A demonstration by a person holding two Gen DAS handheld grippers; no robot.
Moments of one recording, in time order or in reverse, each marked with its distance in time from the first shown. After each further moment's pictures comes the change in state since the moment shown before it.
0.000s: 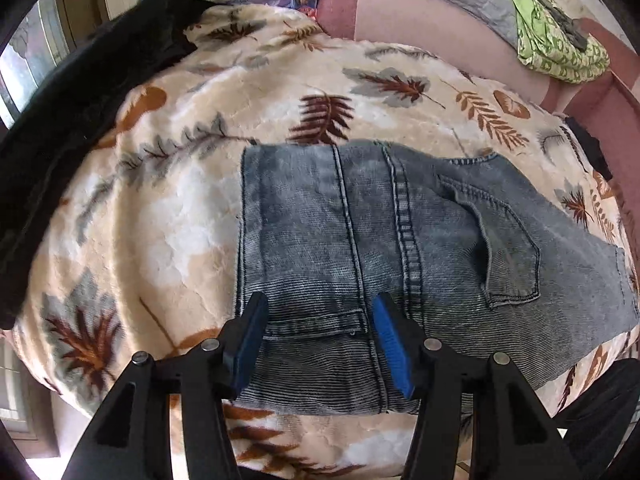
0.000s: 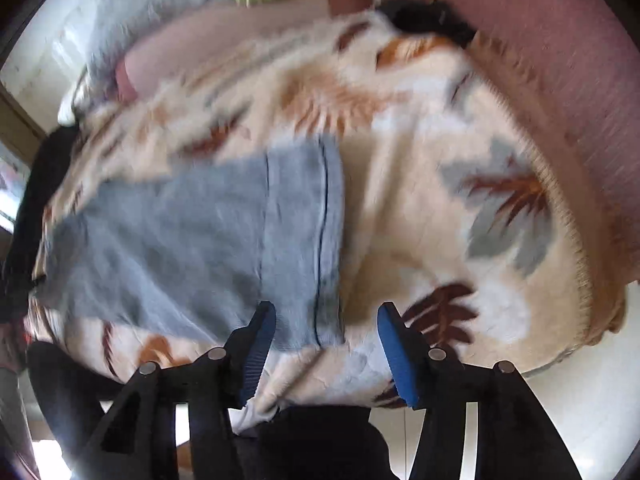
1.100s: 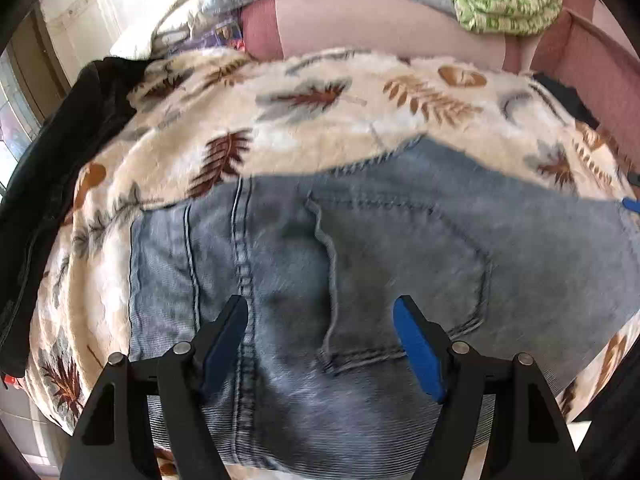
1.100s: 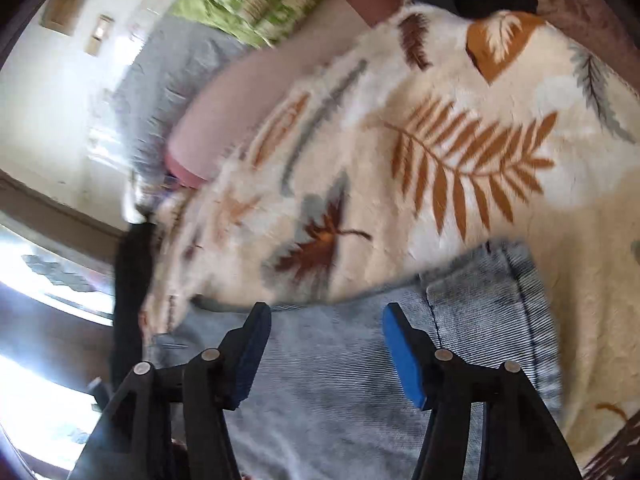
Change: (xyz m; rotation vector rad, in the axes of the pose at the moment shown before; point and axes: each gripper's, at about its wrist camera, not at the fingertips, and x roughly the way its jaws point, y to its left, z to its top) left arm 0.016 -0.111 0.000 0.185 -0.068 0.044; right arm 0.109 0.029 0.083 0.269 -0.023 0.423
